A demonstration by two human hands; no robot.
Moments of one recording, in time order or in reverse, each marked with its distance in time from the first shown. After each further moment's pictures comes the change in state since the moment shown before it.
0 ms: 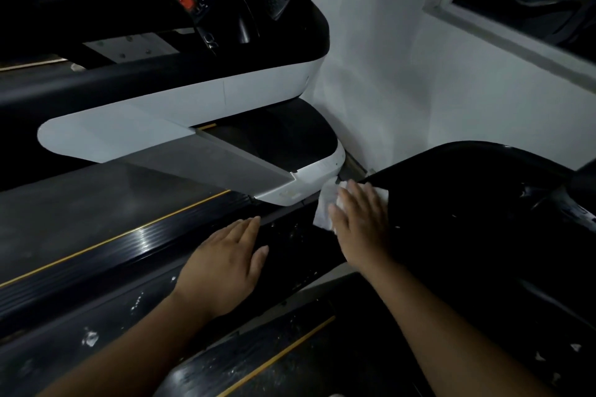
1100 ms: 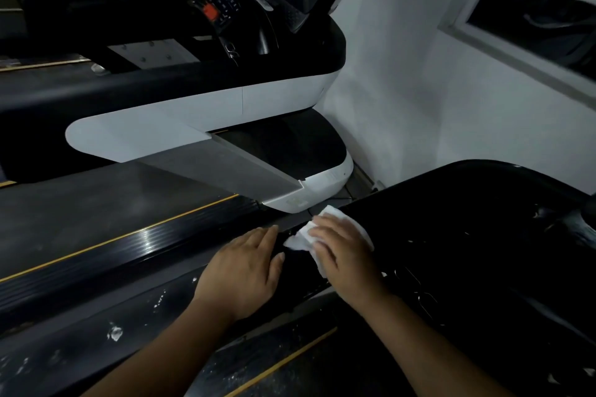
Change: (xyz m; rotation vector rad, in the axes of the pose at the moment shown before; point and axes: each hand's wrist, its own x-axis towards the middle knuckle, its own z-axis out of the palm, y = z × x) left_hand -0.004 0.004 -0.007 -0.072 0.011 -0.035; right_hand -0.026 -0.034 0.020 0.292 0.134 -0.391
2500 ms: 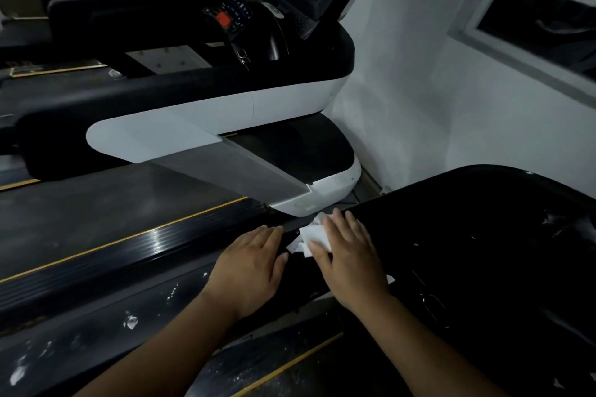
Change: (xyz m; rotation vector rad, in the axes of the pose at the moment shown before) left_hand -0.007 -0.007 0.008 0.030 0.095 0.036; right_hand 0.001 -0.022 -0.007 -0.288 -0.208 0.206
